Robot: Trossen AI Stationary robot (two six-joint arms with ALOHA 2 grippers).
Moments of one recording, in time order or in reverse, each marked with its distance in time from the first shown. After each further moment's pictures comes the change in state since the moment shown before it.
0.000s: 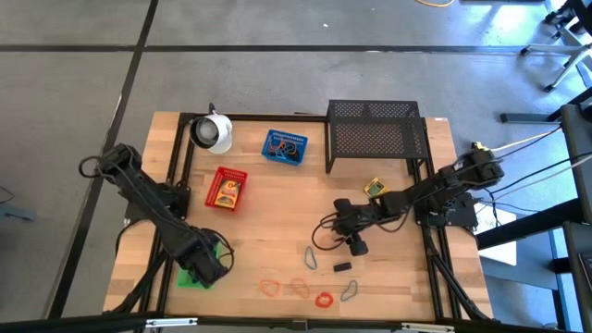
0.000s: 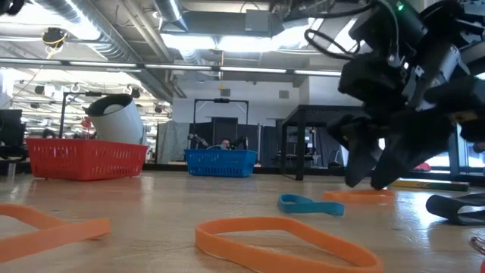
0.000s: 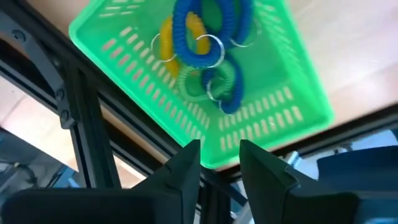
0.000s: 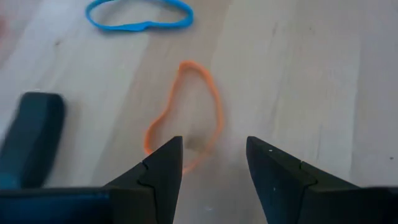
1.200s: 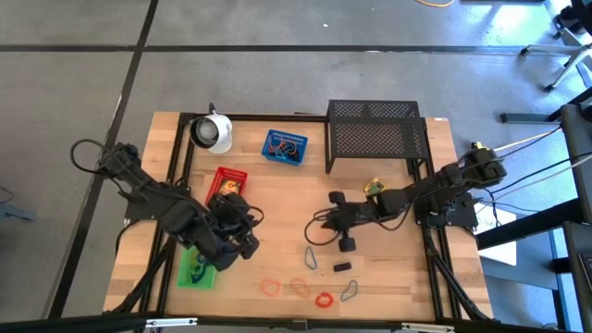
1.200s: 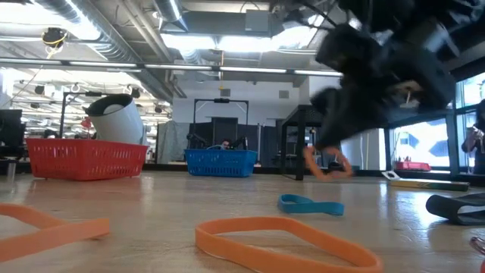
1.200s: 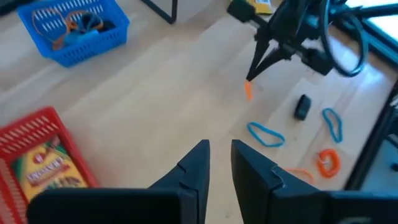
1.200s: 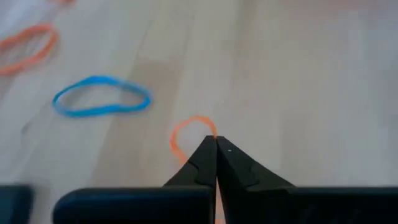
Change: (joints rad) left arm 0.155 0.001 0.452 -0.066 -0.984 0.409; right arm -0.007 -0.024 0.107 -0.019 0.152 0.017
